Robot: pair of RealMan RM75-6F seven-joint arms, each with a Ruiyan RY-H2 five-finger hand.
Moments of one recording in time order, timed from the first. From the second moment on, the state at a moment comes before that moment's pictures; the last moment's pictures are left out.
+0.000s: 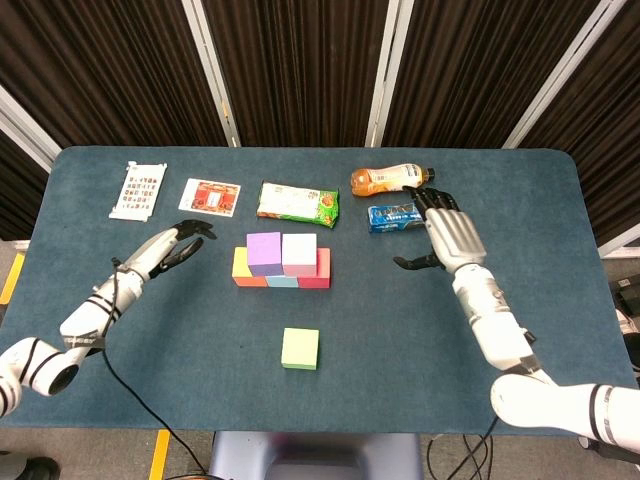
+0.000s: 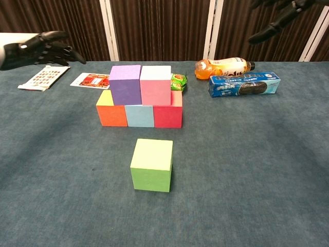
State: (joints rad) left arm -0.80 -1.27 -0.18 -1.23 1.49 0.67 -0.89; right arm 0.88 -1.06 0.24 -1.95 -0.61 1.09 -0.27
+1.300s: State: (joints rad) left arm -0.94 -1.37 -0.19 -1.18 1.36 0.56 -0.69; right arm 0.73 -1.04 0.26 -1.92 -0.70 1.08 -0.19
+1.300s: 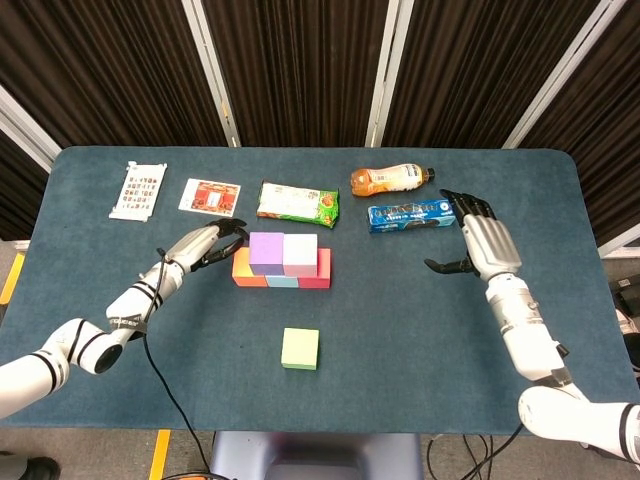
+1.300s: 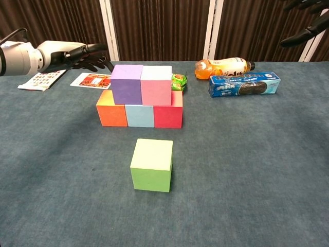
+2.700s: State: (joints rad) left arm -0.84 -1.31 -0.17 -1.25 1.29 0.67 -0.55; right arm 0.70 -1.05 0.21 -1.94 -0.82 0.98 -0.21
